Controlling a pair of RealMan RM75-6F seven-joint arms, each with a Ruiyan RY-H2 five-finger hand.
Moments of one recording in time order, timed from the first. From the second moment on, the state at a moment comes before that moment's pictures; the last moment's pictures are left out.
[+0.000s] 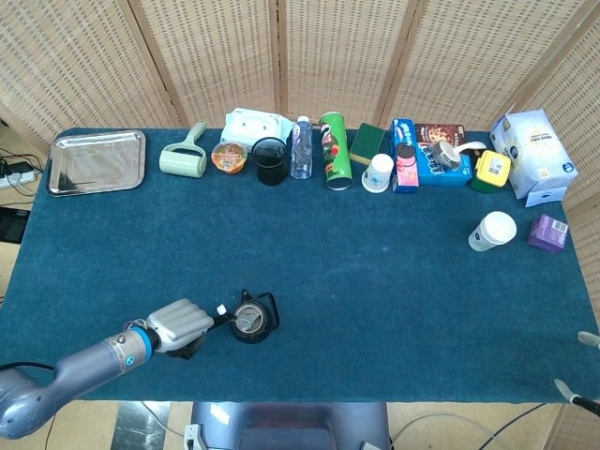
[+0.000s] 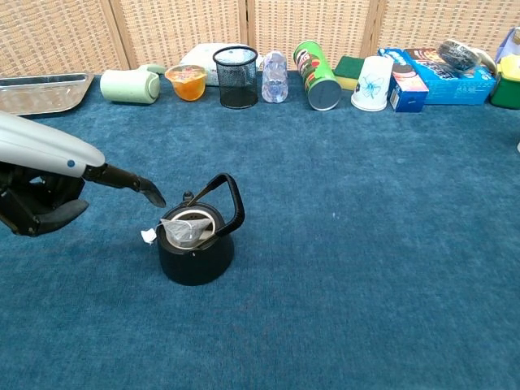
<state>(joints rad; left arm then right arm) -1.02 -0.89 0.06 -2.11 0.97 0.43 0.30 -0.15 -1.25 0.06 -1.26 -1.44 1.55 0.41</state>
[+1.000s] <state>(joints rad) -1.28 -1.13 0.21 -1.99 0.68 0.50 0.35 -0.16 -1.25 0.06 -1.23 -1.42 1.54 0.44</state>
